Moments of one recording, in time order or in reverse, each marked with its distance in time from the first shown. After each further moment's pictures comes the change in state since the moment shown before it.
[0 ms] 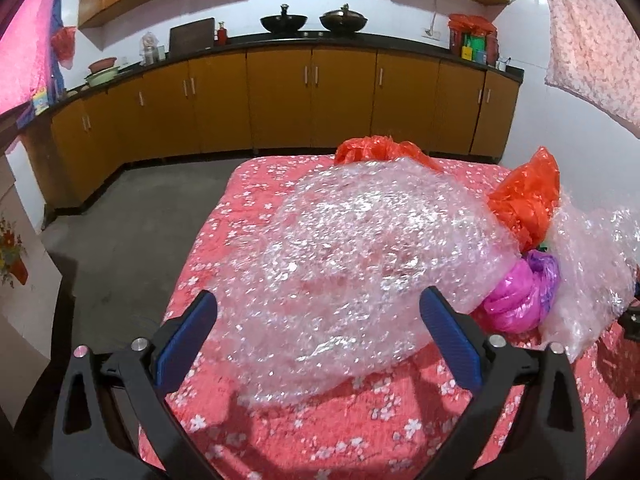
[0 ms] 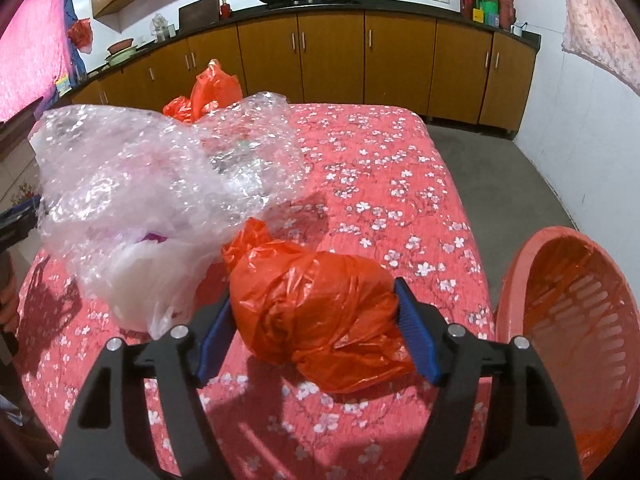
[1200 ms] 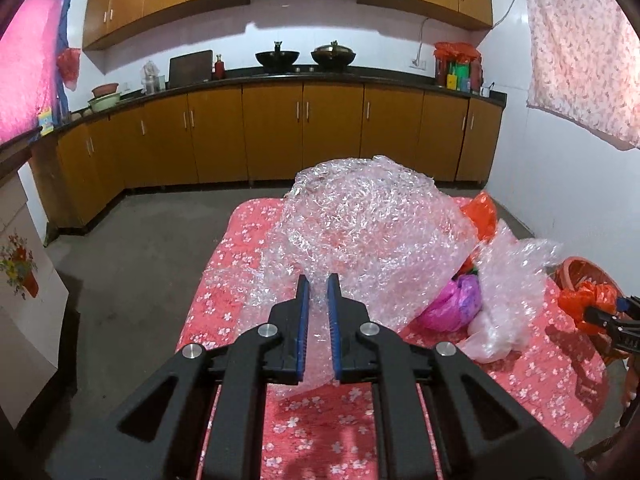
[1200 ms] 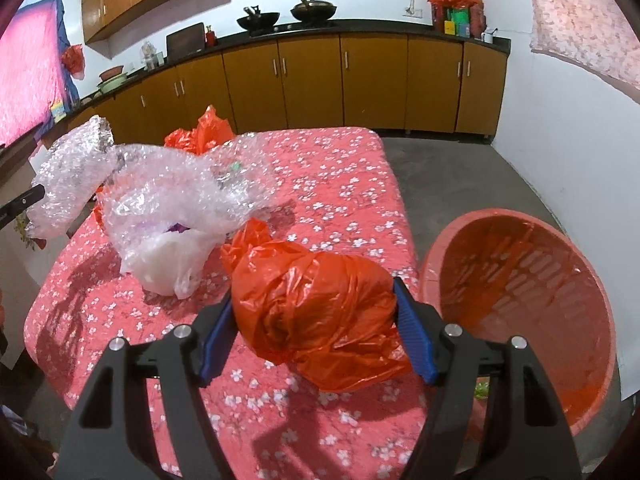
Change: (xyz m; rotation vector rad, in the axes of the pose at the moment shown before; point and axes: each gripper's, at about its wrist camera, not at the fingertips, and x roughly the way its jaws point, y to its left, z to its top) left arm -0.086 -0.026 0.006 0.000 -0.118 -0.009; right arm -0.084 -0.032 -0.029 0.065 -0.093 -0.026
